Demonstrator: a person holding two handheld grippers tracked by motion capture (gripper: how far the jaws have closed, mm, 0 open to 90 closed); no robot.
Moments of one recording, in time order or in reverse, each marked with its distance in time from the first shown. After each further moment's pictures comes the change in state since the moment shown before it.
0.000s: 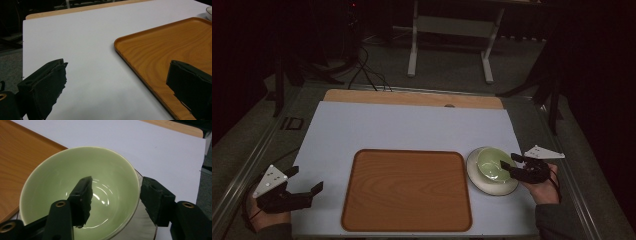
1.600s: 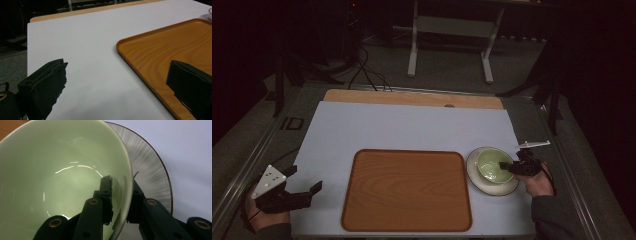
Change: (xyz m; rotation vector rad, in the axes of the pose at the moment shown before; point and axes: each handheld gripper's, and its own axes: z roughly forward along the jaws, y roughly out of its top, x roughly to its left) left arm 0.000 0.001 -0.002 -0.013 0.018 0.014; right arm -0.017 0.004 0.036 0.289 0.038 0.206
